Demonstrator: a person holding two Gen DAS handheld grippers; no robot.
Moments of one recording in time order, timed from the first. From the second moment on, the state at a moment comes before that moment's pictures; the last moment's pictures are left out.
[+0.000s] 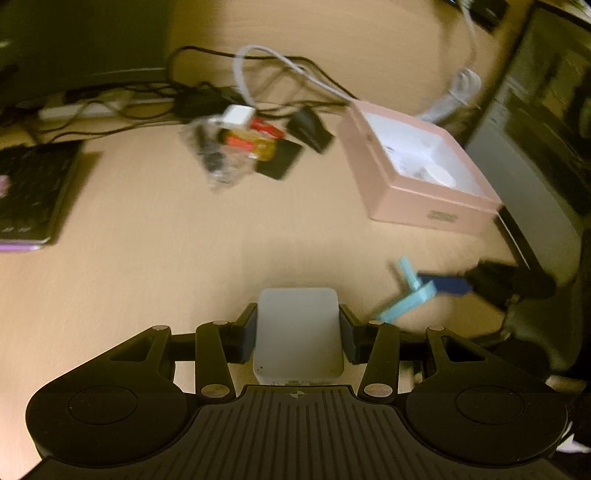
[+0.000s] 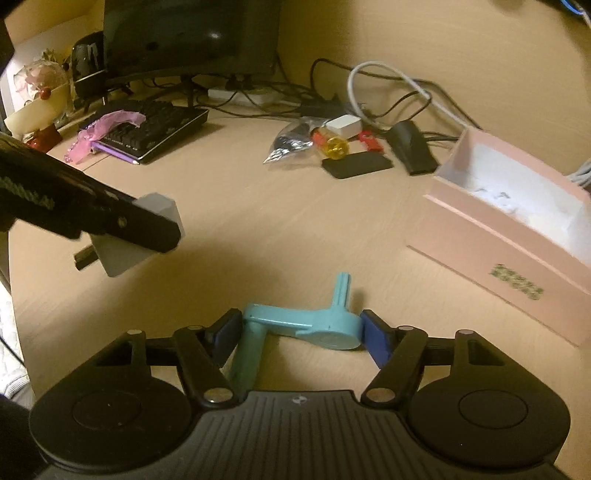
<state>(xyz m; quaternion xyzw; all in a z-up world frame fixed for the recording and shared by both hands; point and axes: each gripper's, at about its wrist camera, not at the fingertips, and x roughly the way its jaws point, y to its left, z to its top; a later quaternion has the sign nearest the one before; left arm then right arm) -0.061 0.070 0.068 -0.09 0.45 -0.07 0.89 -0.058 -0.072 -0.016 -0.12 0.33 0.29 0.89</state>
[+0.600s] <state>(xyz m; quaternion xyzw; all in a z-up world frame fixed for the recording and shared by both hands) 0.134 -0.075 0.116 -0.04 0.40 -0.25 0.88 -0.080 -0.204 0.051 -0.01 0.27 0.08 0.96</state>
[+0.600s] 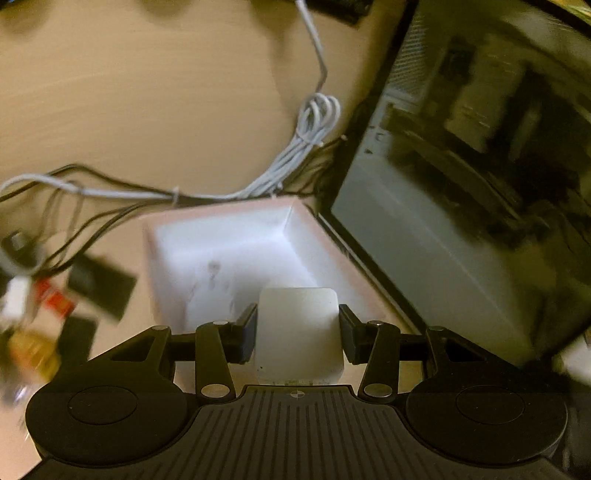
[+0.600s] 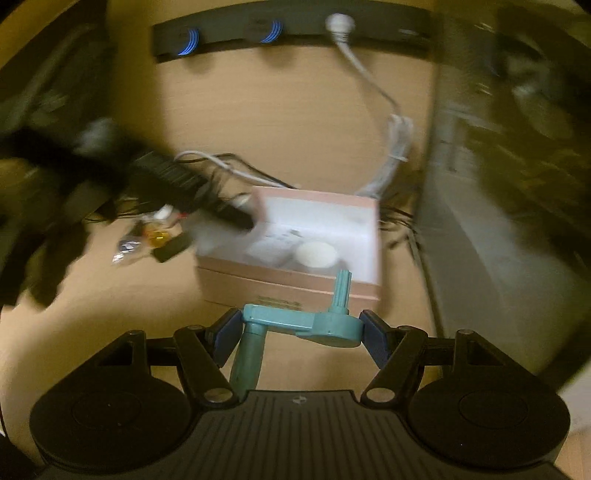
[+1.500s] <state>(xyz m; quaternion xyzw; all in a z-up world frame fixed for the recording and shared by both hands) 0.029 0.047 0.088 -0.16 0.35 -0.13 0.91 0.041 -0.171 0.075 -0.01 0.26 0.10 0.96</state>
